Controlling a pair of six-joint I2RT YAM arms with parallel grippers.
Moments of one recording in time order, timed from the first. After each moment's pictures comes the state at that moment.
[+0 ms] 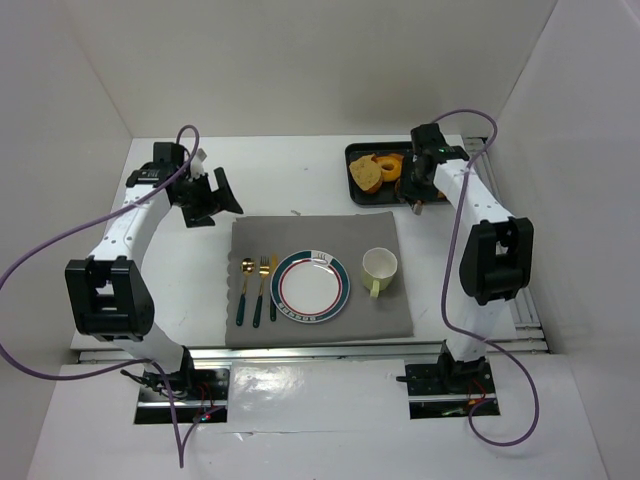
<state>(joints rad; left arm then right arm) 0.03 1.60 1.38 -0.80 0.39 -0.35 0.14 1.84 1.61 -0.82 0.13 0.29</state>
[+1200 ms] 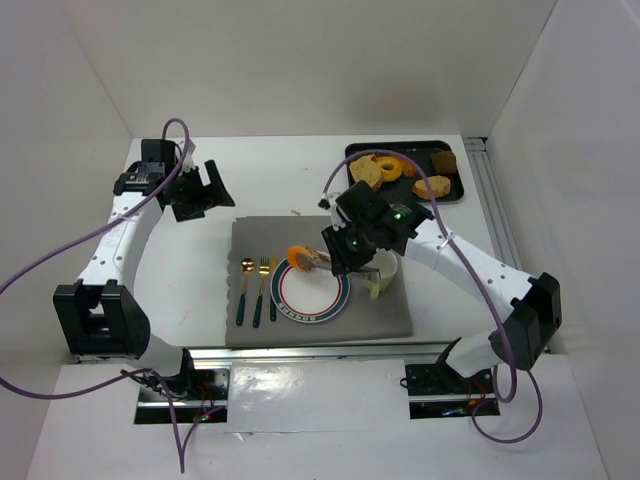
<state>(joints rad) 0.03 1.49 1.38 -0.80 0.30 -0.35 0.76 1.44 1.36 -0.92 -0.17 0.22</state>
